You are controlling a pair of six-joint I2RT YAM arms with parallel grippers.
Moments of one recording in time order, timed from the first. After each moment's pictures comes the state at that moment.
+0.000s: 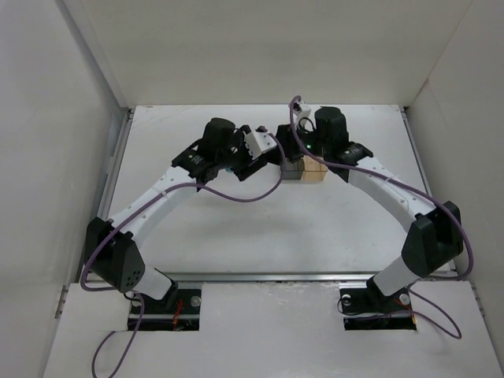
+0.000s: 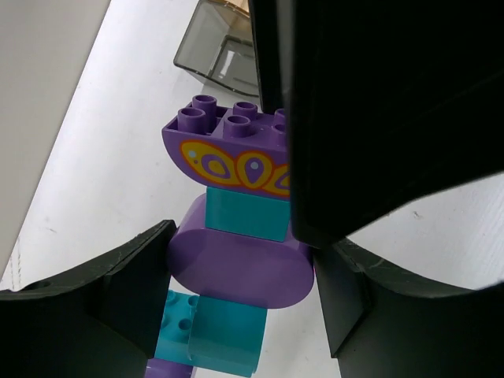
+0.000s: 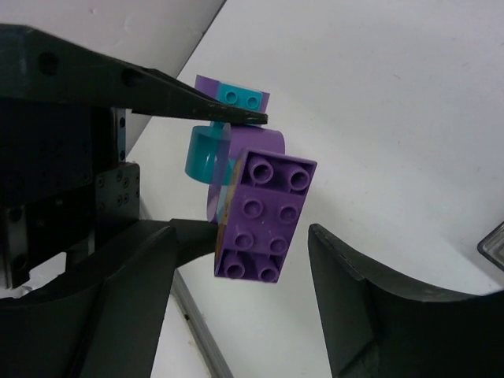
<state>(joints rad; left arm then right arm) -0.58 1.46 1.29 -0.39 0.26 0.57 0.49 1.55 1.32 -0.13 -0.58 0.43</state>
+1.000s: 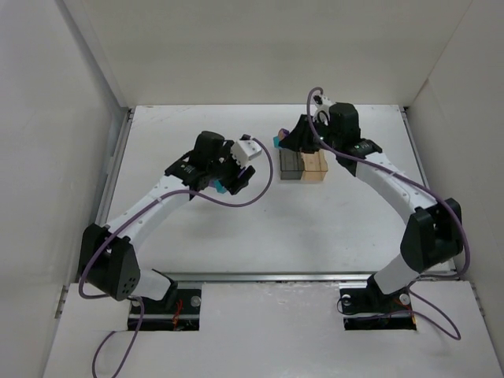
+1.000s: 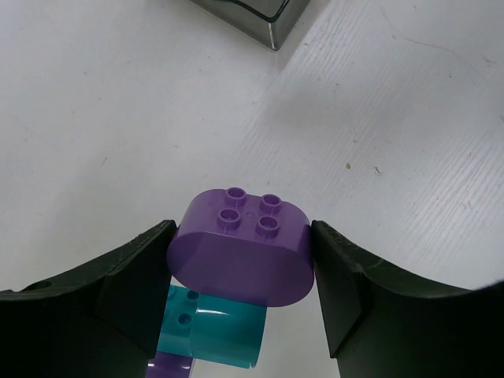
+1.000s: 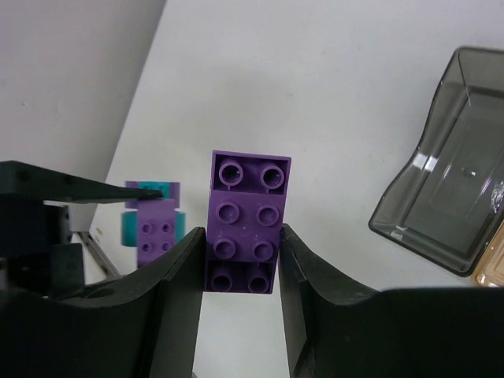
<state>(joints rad) -0.51 1.39 1.11 -0.41 0.29 0.40 0.37 1.56 1.31 -0.13 -0.44 0.52</state>
